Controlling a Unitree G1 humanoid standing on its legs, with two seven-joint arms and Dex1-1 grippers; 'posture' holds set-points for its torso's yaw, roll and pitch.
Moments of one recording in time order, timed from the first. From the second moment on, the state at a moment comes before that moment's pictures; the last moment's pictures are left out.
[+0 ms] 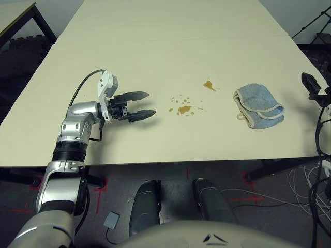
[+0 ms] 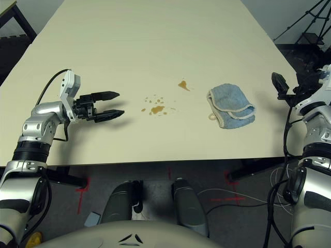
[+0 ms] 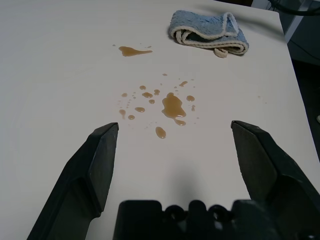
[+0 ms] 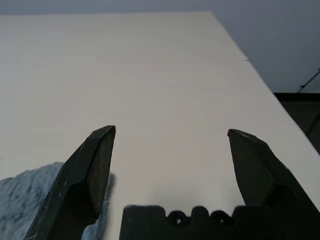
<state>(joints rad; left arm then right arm) -0.57 0.56 0.03 0.44 -0.37 0.20 -1.31 -0.63 -0.80 -0.45 0.91 0.39 0.08 0.83</state>
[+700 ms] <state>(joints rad) -0.57 0.56 0.04 0.40 -0.38 0.20 -1.28 -0.57 -0.83 -0.16 0.64 0.31 0.54 1.01</state>
